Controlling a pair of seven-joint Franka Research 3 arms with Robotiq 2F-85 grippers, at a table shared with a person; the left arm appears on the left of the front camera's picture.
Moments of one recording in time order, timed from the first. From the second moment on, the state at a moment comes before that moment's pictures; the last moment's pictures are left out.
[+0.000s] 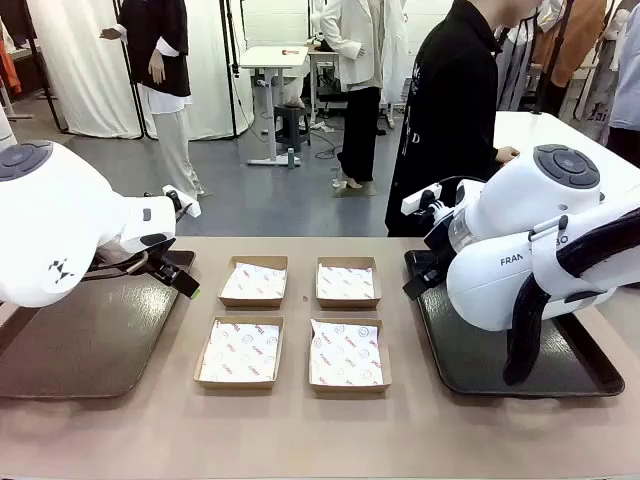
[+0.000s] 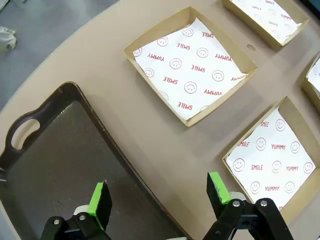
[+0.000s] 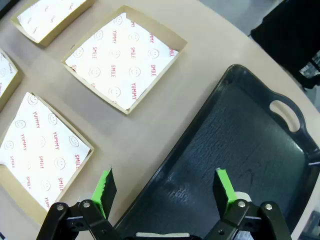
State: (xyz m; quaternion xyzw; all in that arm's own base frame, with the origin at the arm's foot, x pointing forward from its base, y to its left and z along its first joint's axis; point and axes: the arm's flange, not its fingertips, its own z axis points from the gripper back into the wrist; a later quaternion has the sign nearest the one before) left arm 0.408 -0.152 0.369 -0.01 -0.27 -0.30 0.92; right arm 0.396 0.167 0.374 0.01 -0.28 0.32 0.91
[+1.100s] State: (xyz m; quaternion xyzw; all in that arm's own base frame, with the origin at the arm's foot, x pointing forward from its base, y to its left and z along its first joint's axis) left arm 0.408 -0.153 0.369 -0.01 -0.27 -0.30 0.92; right arm 0.396 0.167 0.374 0.01 -0.28 0.32 0.91
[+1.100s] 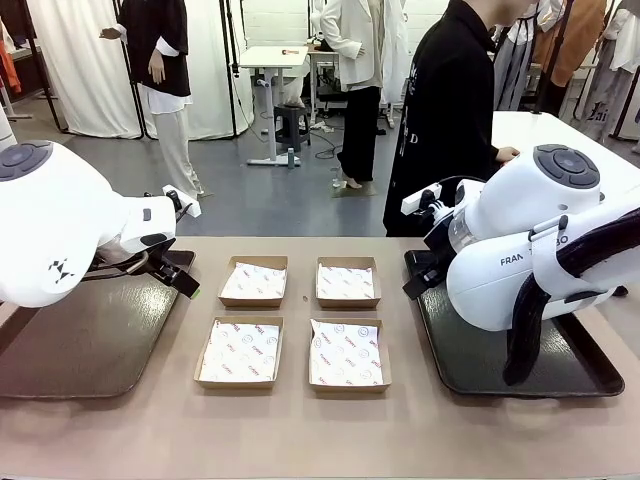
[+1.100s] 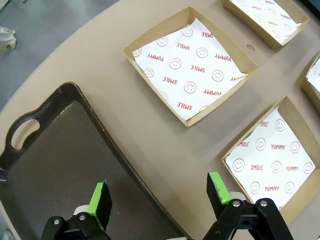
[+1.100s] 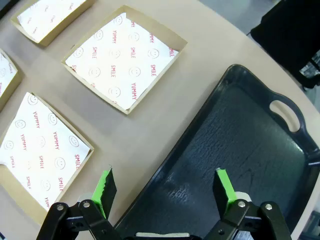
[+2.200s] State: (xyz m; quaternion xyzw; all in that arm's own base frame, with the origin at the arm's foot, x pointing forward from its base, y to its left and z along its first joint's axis) left arm 0.324 -0.103 0.486 -0.06 -0.15 -0.35 0.92; right arm 0.308 0.121 0.490 -0.02 -0.17 0.33 0.93
